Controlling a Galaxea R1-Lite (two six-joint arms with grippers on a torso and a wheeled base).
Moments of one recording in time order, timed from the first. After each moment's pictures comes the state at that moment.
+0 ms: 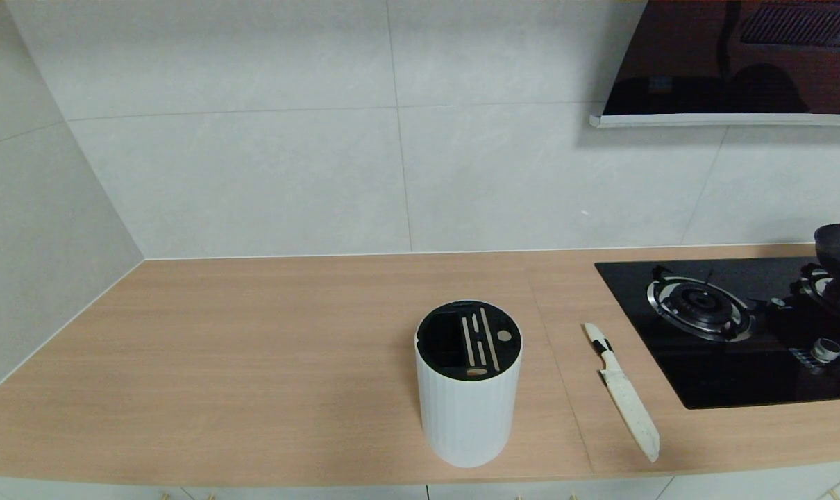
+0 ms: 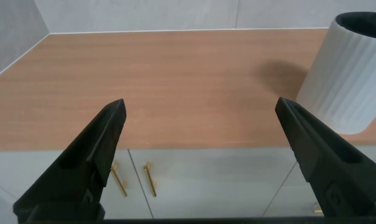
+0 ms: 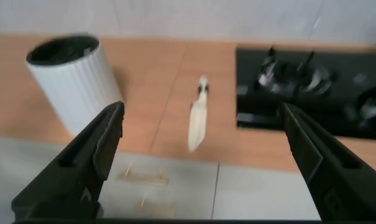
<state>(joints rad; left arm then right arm) 0.00 0.00 0.00 0.00 0.01 0.00 0.02 0.37 -0.24 -0.01 0.17 0.01</state>
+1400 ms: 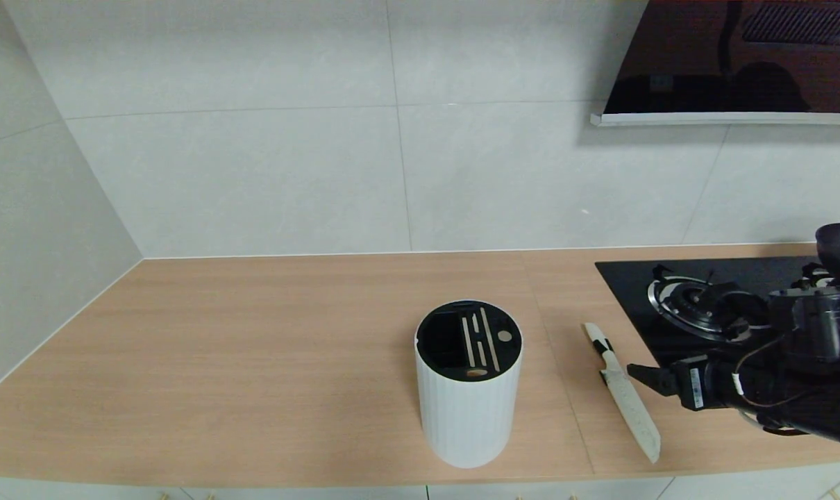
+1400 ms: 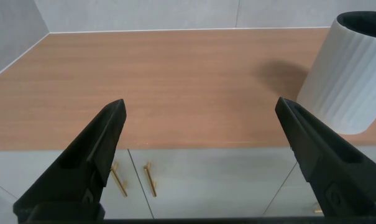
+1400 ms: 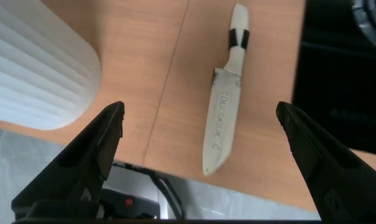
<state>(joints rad) 0.00 0.00 0.00 0.00 0.01 0.00 0.23 1.66 -0.46 -0.66 0.04 0.01</state>
